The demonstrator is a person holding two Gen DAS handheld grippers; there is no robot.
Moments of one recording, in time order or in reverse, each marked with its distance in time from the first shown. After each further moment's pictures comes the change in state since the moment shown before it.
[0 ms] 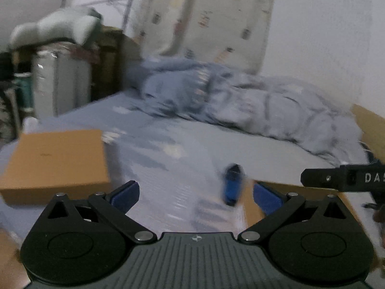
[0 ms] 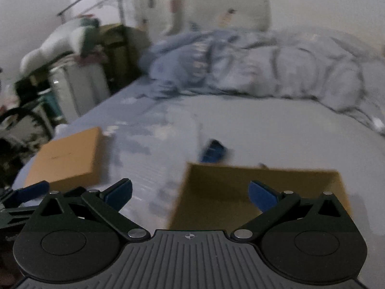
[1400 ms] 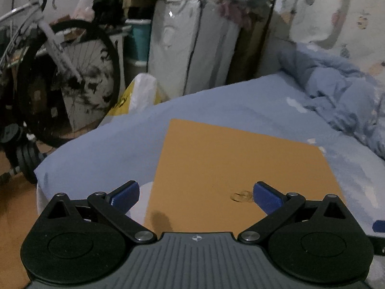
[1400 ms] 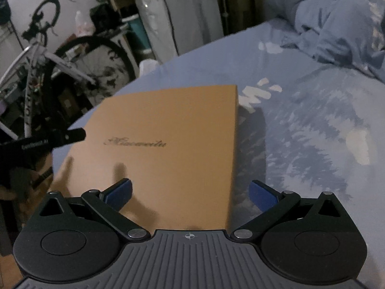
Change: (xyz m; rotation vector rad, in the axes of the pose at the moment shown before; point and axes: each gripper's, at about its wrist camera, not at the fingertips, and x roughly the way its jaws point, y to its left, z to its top) left arm 0.123 0.318 0.038 -0.294 0.164 0.448; right arm 0.310 0.259 0.047 -0.228 0.312 0.401
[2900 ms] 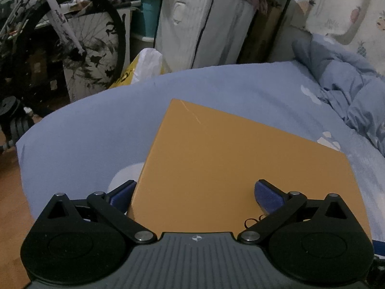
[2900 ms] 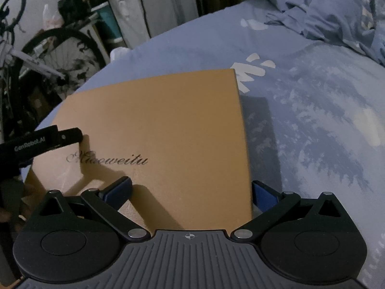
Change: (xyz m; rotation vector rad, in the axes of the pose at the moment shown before) left arm 0.030 -0.007 -0.013 -0.083 0.082 0.013; right arm 0.050 0.011 -0.004 0.073 0.060 -0.129
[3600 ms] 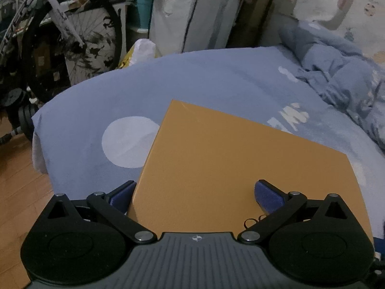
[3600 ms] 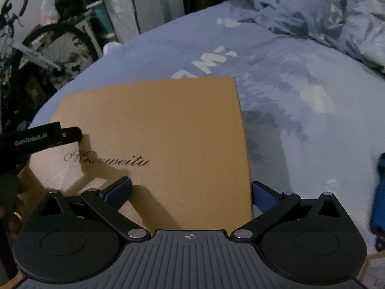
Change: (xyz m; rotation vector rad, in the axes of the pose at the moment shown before) left arm -0.067 -0.046 -0.037 0.030 0.050 -0.004; right arm -0.097 -0.029 -0.054 -0.001 0.004 -0.057
